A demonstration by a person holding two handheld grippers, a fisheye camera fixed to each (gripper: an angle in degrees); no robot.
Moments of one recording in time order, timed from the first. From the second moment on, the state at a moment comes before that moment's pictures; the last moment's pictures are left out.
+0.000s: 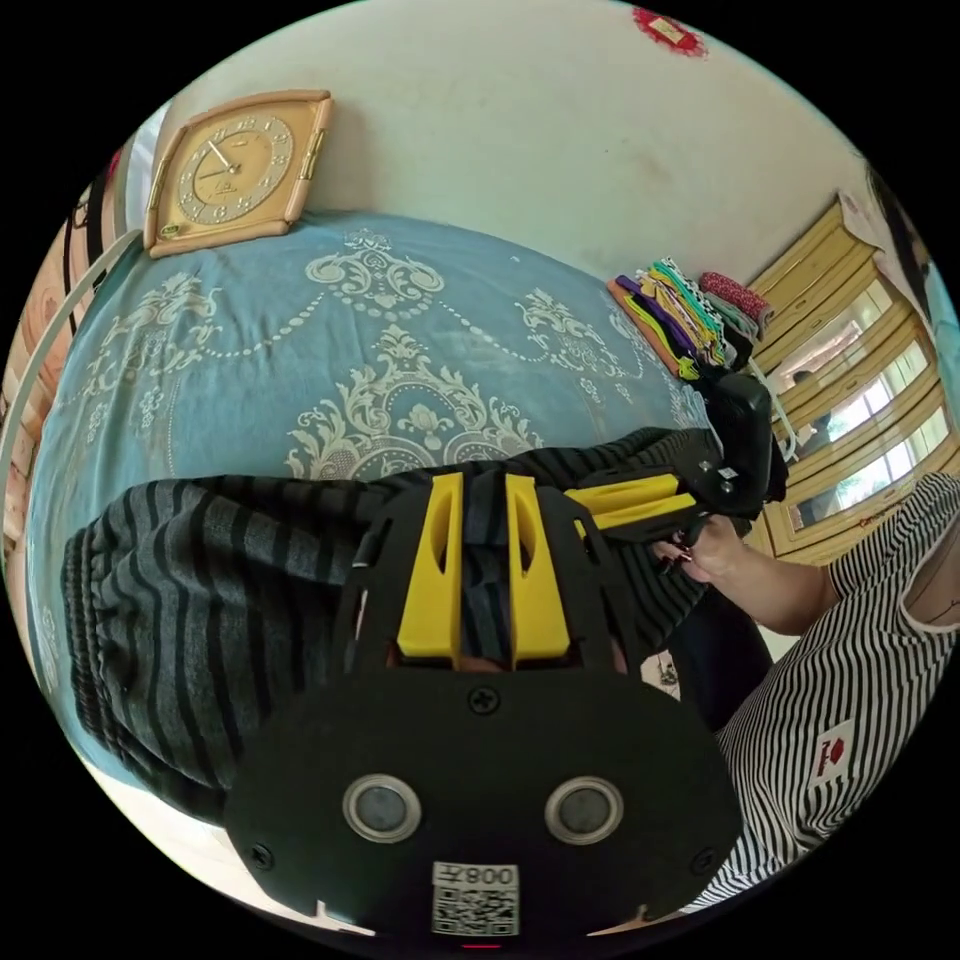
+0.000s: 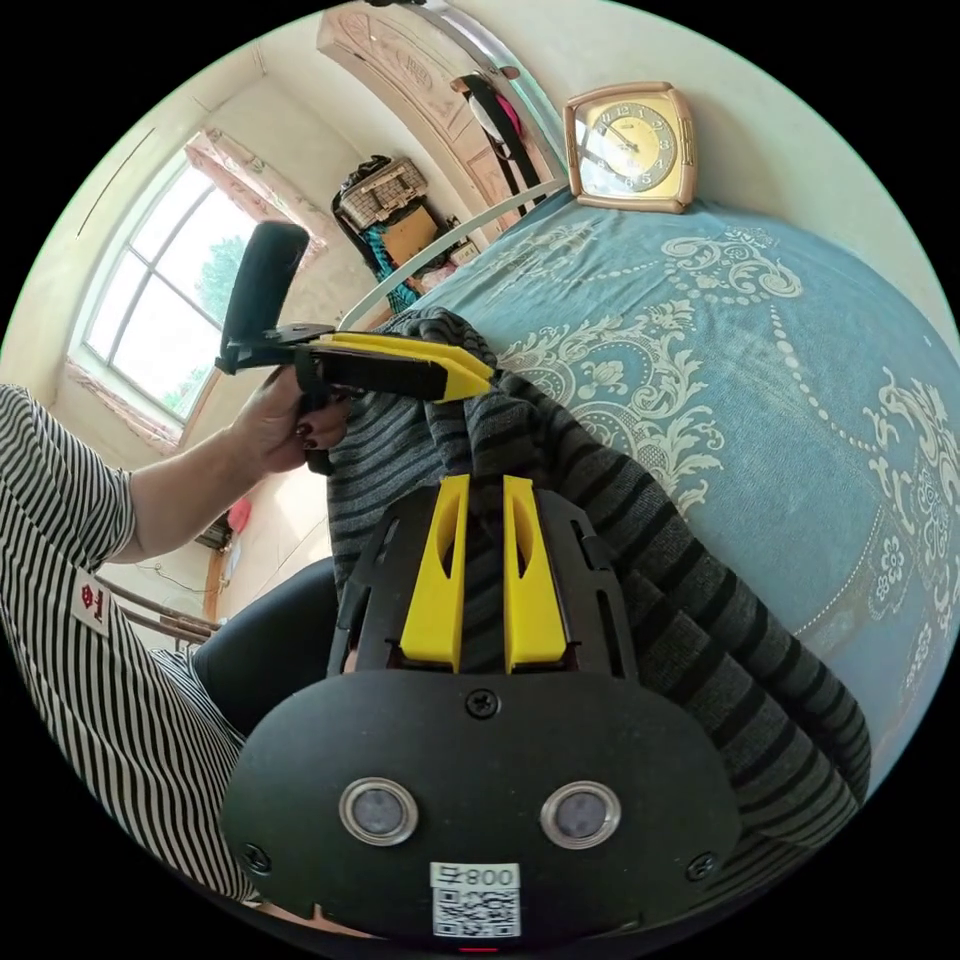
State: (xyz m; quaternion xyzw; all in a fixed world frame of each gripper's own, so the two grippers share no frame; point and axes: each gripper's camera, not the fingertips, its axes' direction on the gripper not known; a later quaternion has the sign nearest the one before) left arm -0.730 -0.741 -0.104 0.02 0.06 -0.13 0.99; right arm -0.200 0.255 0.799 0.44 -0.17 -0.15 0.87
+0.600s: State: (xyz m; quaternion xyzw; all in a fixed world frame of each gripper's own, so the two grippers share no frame) left arm -0.692 -0.630 -0.029 0.05 0.05 -0.12 0.99; right arm -0.224 0.283 0.782 0.48 -0.20 -0.16 0.84
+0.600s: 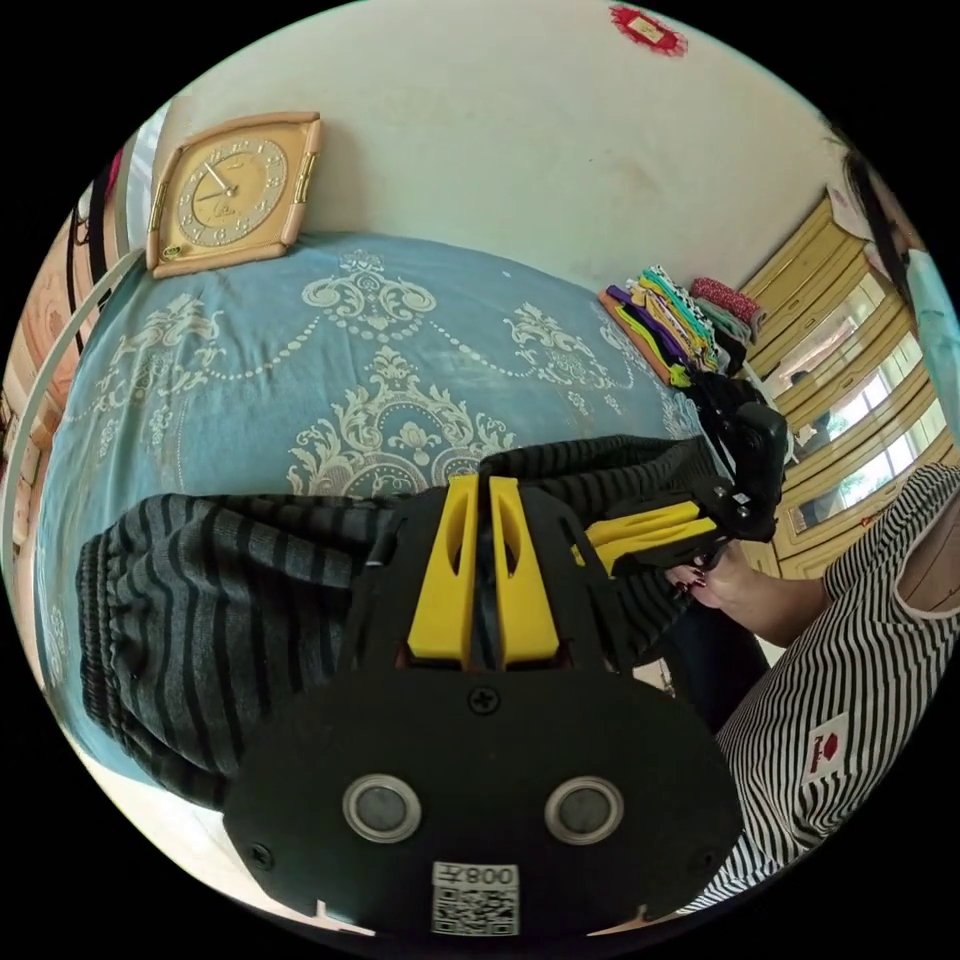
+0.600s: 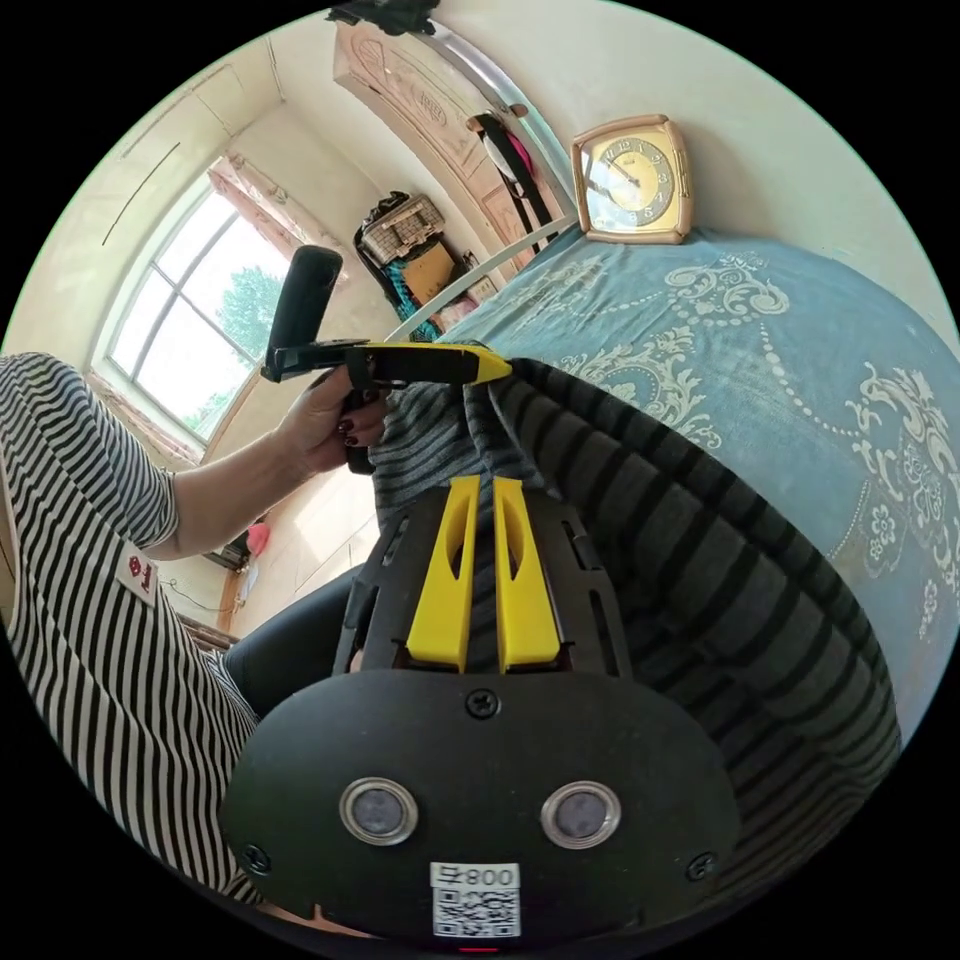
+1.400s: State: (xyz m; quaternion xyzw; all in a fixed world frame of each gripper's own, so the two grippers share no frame) left arm -0.666 -0.500 0.086 0.00 0.01 -0.15 0.99; right arm -0.184 0.180 0.746 0.41 -0.20 -0.03 0.89
